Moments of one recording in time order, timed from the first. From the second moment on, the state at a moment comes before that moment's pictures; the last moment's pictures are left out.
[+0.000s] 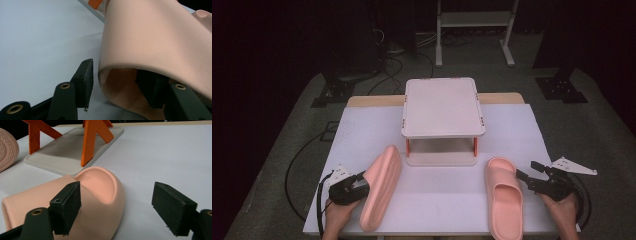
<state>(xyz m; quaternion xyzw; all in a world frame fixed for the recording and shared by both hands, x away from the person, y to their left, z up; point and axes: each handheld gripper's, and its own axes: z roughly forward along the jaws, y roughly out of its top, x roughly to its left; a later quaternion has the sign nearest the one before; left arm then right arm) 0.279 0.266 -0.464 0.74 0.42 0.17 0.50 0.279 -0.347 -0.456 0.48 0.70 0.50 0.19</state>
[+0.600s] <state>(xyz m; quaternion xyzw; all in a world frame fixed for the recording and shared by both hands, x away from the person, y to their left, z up) 0.275 0.253 -0.459 0.74 0.40 0.17 0.51 0.277 -0.347 -0.455 0.48 0.70 0.50 0.19</state>
